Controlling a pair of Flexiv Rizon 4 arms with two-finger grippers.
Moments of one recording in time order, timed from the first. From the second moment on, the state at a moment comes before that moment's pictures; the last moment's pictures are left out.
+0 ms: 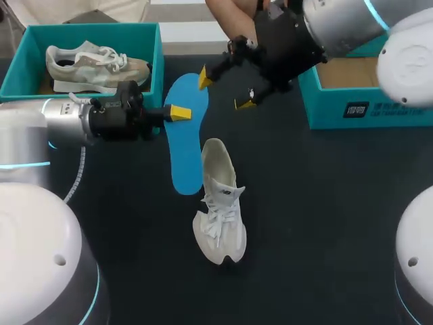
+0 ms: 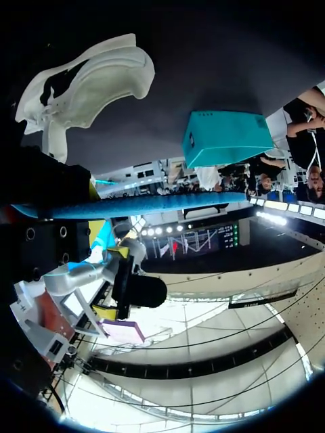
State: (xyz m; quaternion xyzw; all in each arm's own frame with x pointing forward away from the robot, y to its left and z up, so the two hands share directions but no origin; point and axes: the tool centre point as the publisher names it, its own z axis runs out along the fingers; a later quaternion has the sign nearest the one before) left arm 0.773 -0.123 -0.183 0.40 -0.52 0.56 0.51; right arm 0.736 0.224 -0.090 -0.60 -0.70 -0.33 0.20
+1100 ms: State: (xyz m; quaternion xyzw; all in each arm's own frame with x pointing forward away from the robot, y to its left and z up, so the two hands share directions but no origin) left arm 0.773 -0.123 -0.183 0.40 -0.52 0.56 0.51; right arm 0.744 0.274 -0.099 -0.66 -0.73 -0.14 -0.07
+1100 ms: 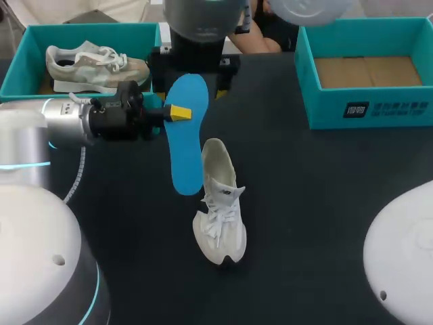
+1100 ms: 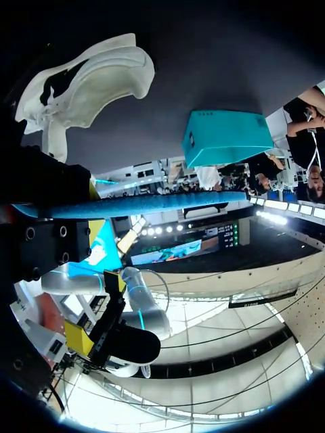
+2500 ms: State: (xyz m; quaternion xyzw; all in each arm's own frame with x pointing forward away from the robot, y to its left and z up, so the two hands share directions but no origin) left arm 0.773 -0.123 -0.183 0.40 -0.52 0.56 0.51; right arm 0.744 0.285 -0.109 -0.71 -0.70 -0.10 -0.06
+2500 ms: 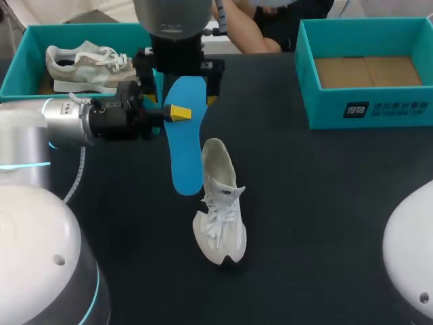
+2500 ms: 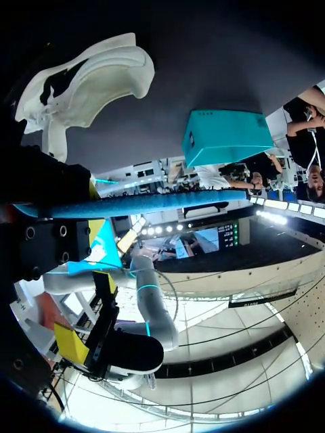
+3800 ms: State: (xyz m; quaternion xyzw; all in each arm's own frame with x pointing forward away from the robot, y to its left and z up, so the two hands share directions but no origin) left arm 0.773 -0.123 -0.183 0.40 -0.52 0.56 0.51; right arm 0.764 0.219 -0.154 -0.66 -0.65 -0.32 0.19
